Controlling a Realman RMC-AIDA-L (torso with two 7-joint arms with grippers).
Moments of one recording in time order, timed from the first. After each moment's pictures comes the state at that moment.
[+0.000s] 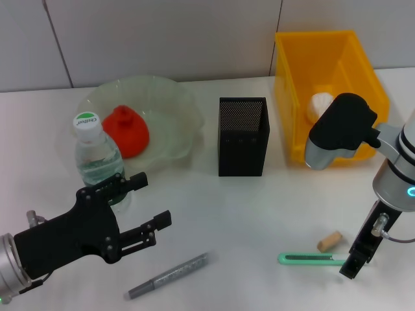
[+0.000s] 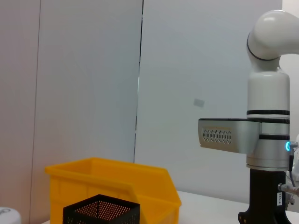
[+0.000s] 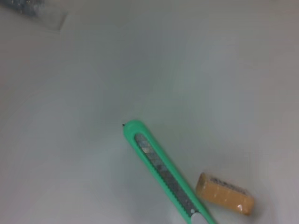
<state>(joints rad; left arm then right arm) -0.33 -2.06 1.19 0.49 1.31 1.54 -0.90 0.66 2.08 1.72 1.20 0.34 -1.73 2.53</state>
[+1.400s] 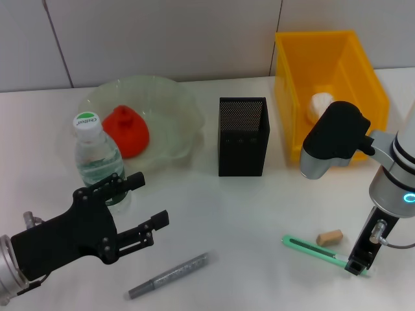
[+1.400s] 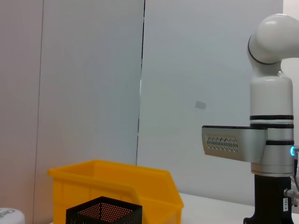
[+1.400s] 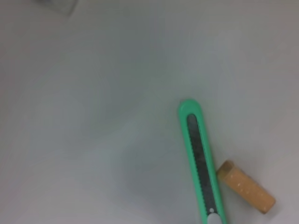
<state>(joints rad) -0.32 -2.06 1.18 0.49 1.31 1.55 -0.89 0.66 2.08 1.67 1.20 0.35 -1.73 2.54</state>
